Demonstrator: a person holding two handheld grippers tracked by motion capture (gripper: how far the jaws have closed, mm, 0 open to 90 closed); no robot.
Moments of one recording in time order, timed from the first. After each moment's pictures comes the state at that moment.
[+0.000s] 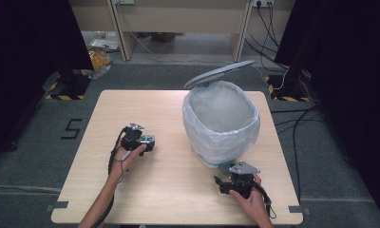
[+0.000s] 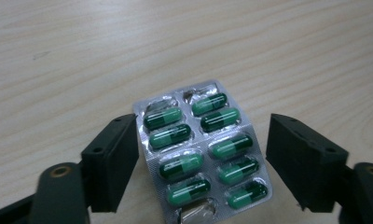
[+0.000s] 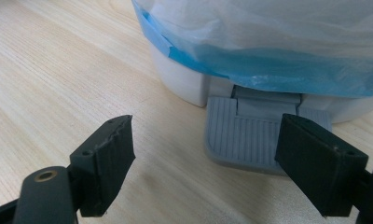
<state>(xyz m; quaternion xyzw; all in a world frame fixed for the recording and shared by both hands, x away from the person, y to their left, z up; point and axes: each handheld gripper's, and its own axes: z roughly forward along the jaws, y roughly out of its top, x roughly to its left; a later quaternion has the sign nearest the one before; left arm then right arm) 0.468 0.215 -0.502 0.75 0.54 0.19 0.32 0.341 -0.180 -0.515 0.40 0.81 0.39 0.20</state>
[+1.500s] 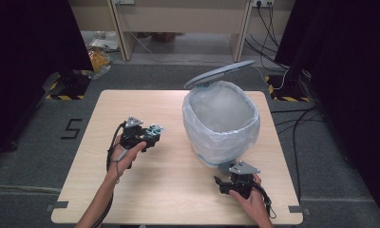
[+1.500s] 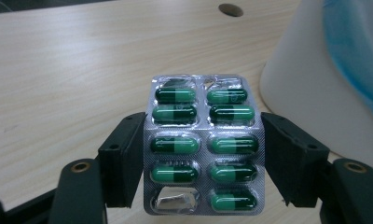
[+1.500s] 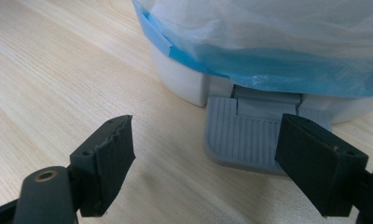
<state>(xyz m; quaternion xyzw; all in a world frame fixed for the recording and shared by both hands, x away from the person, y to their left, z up) 0.439 0.202 -0.440 0.74 0.48 0.17 0.44 0.341 -0.180 -0.515 0.40 0.81 0.39 0.20</state>
